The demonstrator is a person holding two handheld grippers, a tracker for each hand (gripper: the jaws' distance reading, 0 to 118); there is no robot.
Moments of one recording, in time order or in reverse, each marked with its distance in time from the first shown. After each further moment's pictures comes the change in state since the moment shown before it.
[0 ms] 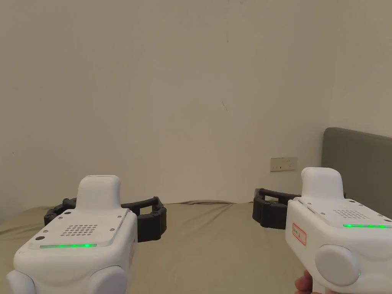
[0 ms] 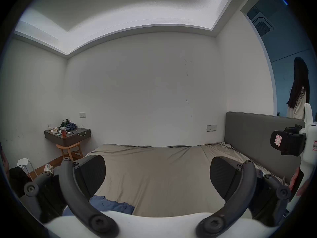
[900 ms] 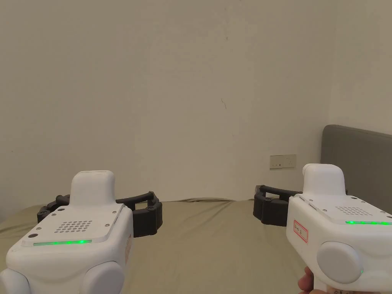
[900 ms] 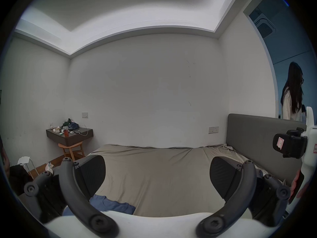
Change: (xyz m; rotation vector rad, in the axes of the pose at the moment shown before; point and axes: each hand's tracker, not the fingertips) left arm -0.003 0.003 0.004 0.009 0.023 0.012; right arm 0.000 0.001 0.004 0.001 -0.003 -0.003
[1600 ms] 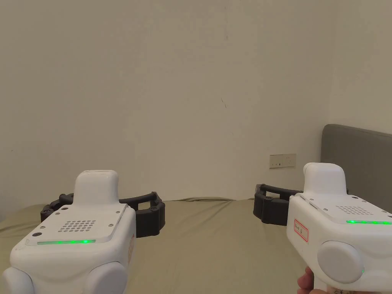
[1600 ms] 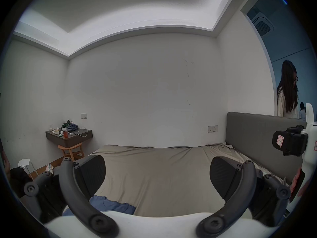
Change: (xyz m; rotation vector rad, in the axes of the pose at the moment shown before) left arm 0.004 0.000 0.000 -0.002 -0.009 -0.016; right arm 0.000 0.000 0.002 0.001 -0.002 -0.004
